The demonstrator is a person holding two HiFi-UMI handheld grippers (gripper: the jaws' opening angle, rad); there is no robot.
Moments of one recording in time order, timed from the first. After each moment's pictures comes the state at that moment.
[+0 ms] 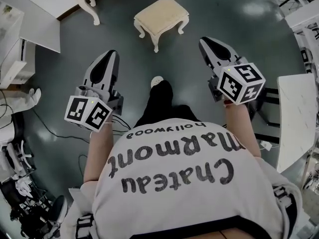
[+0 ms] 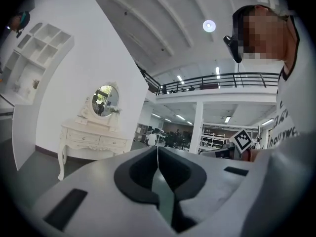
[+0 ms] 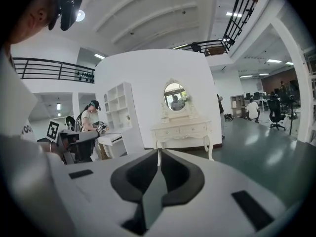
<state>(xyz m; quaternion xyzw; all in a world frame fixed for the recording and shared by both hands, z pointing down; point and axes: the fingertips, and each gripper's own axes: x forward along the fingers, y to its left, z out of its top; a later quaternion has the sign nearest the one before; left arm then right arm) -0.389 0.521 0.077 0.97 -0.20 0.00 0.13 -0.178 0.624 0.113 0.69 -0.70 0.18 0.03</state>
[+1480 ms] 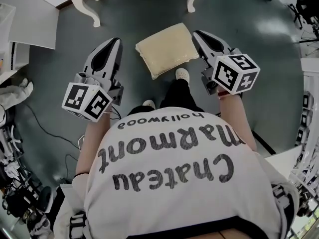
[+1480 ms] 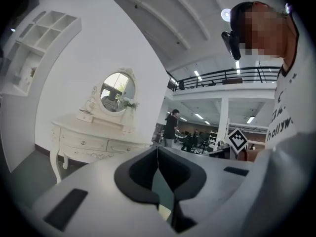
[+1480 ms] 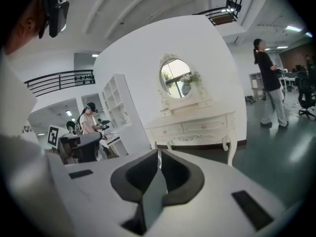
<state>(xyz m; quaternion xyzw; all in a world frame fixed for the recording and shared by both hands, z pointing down) -0.166 0.173 0.124 0.95 -0.26 0.02 0.16 0.027 0.226 0.173 0.60 -0.76 0.26 0.04</state>
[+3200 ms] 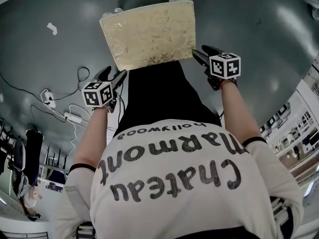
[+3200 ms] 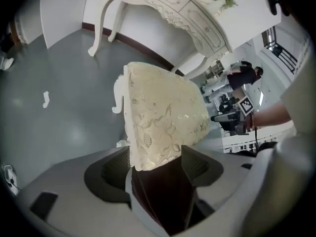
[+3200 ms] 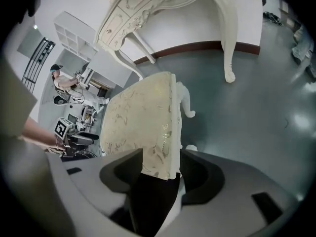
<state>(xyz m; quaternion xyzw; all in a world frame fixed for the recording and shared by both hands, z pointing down) -0.130 0.225 0.669 0.68 -0.31 0.37 0.56 0.199 0.195 0.680 0.35 -0.65 0.58 0.34</state>
